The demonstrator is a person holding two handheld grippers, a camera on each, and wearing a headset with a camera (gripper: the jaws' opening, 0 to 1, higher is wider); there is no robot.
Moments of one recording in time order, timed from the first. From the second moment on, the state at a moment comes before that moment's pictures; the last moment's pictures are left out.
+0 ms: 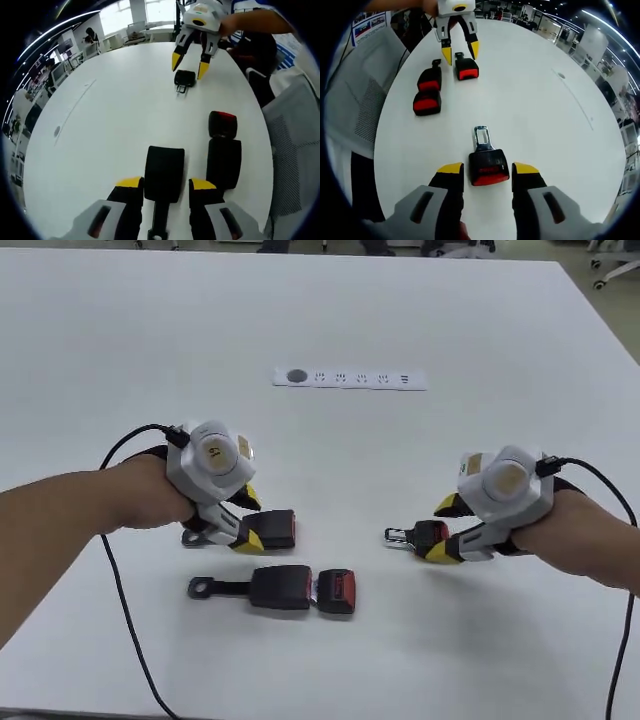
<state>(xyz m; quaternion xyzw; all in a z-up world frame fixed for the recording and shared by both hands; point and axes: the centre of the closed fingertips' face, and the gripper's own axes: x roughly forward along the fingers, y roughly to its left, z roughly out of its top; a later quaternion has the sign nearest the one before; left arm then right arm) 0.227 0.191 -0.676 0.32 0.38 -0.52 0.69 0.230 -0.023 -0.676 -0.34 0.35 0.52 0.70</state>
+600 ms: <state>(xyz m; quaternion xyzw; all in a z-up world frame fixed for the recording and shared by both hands) 0.232 0.188 -0.691 0.36 0.38 -0.55 0.66 0.231 -0.026 -0.692 -0.36 0.36 0.55 0.66</state>
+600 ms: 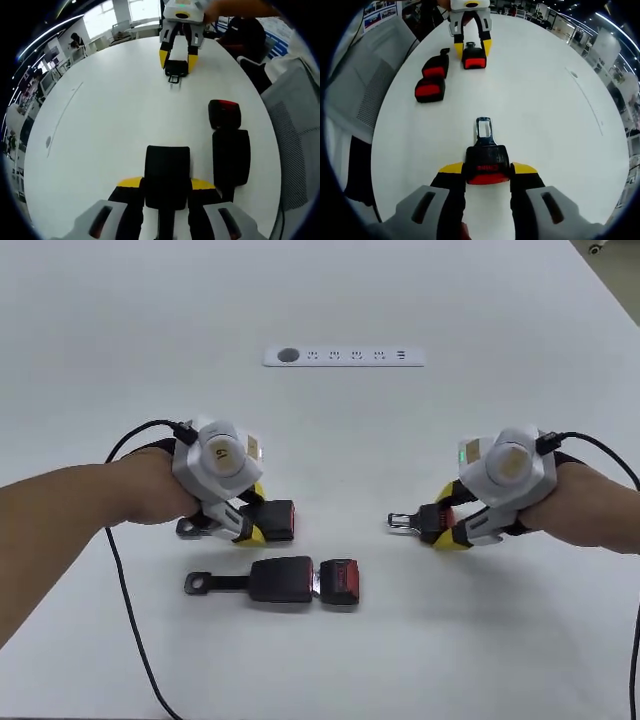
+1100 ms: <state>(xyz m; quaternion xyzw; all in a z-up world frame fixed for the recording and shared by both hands) 0.231 0.189 -0.691 0.37 0.38 -0.55 0.65 0.231 -0.013 -0.692 -0.36 0.35 0.56 0.66</state>
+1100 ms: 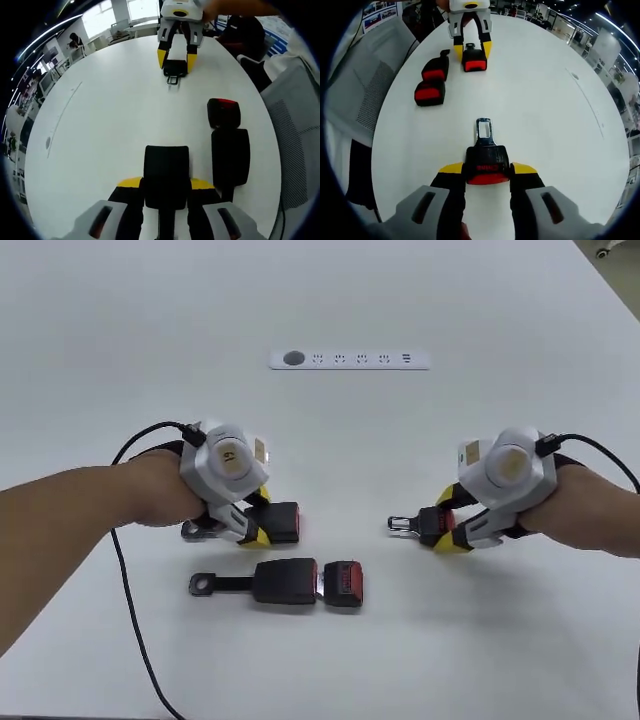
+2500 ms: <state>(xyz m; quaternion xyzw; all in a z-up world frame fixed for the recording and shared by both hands) 0.231 0.188 -0.694 0.37 0.38 -0.55 0.64 0.233 0.105 -0.687 -0.38 0.29 0.58 0.66</state>
